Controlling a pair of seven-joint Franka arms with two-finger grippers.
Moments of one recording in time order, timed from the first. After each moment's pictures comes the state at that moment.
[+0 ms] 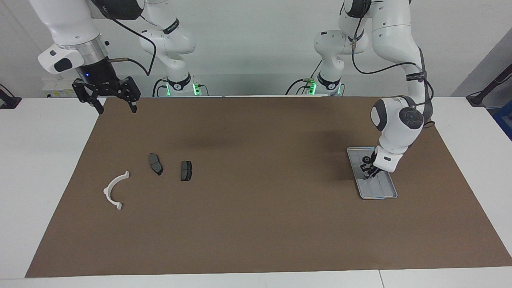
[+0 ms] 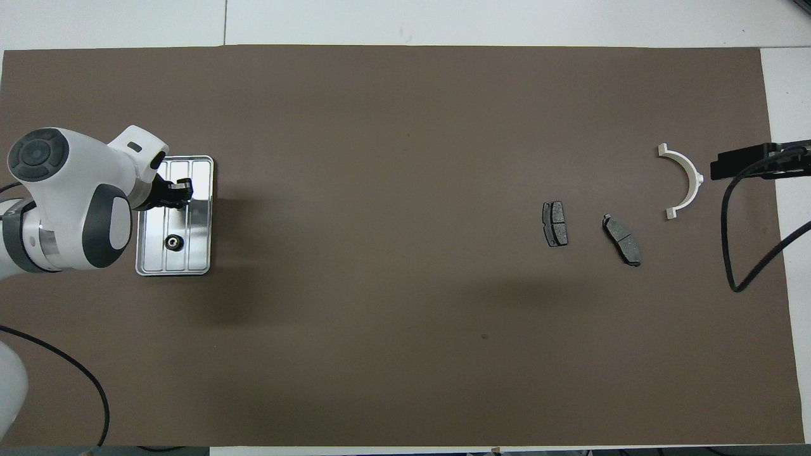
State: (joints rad) left arm -0.05 0.31 0.03 -2.00 0.04 2.35 -0.21; right arm -0.06 -0.04 0.04 -1.60 0.01 1.67 -0.02
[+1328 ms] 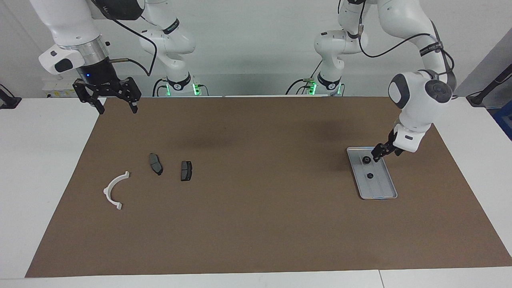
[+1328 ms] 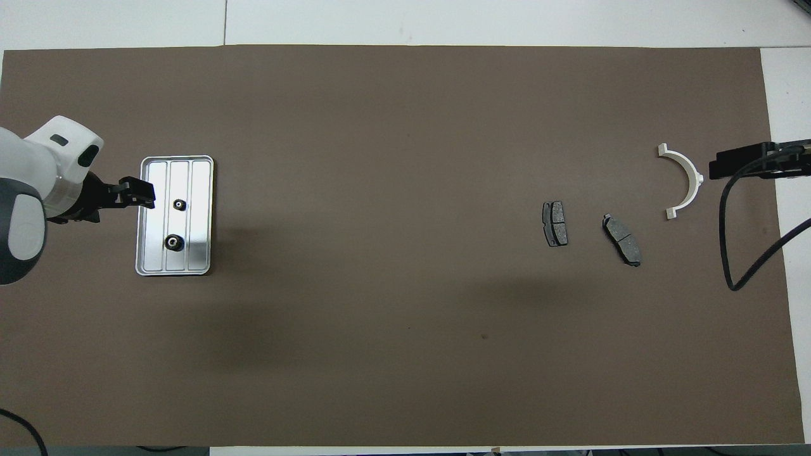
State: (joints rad) left arm -0.01 0.07 0.03 -1.95 0.04 1.99 -0.19; right arm -0.06 -0.04 0.04 -1.60 0.01 1.67 -0.01
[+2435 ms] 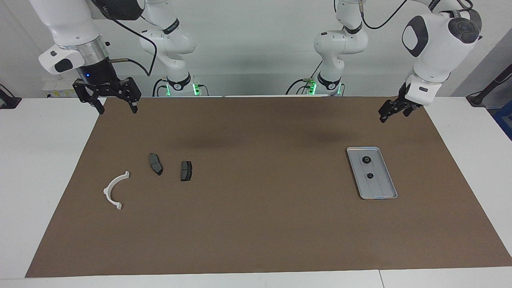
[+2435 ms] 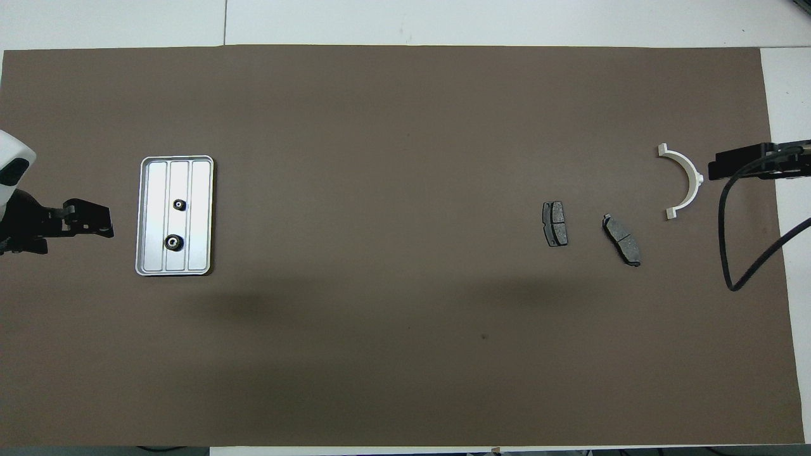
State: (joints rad) left arm -0.02 -0.09 0.03 -1.89 0.04 1.73 -0.18; right arm -0.06 -0.04 0.04 -1.60 0.01 1.67 -0.01
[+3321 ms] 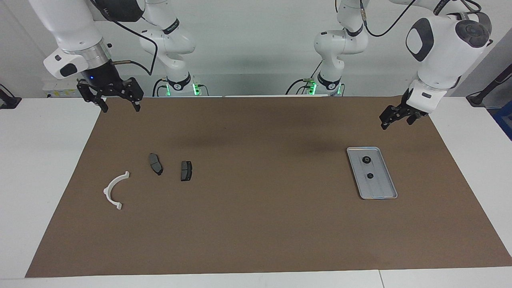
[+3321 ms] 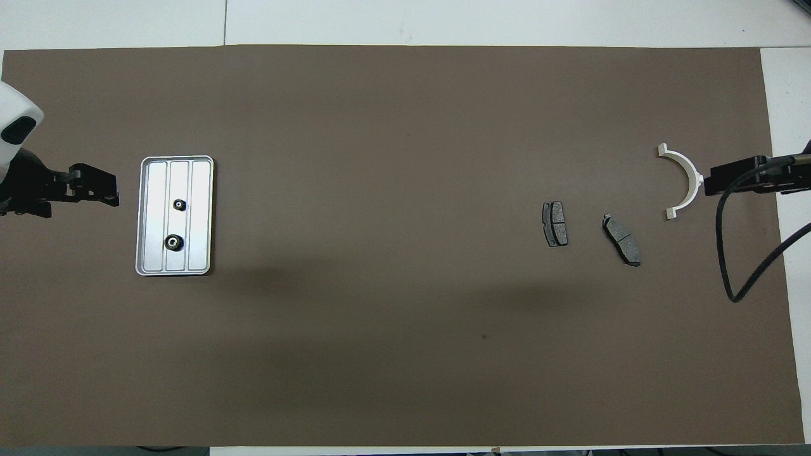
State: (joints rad) left arm -0.05 0.02 0.02 -1.70 0.03 1.67 -0.13; right arm -0.06 -0.04 0.04 -1.61 0.01 1.61 -0.01
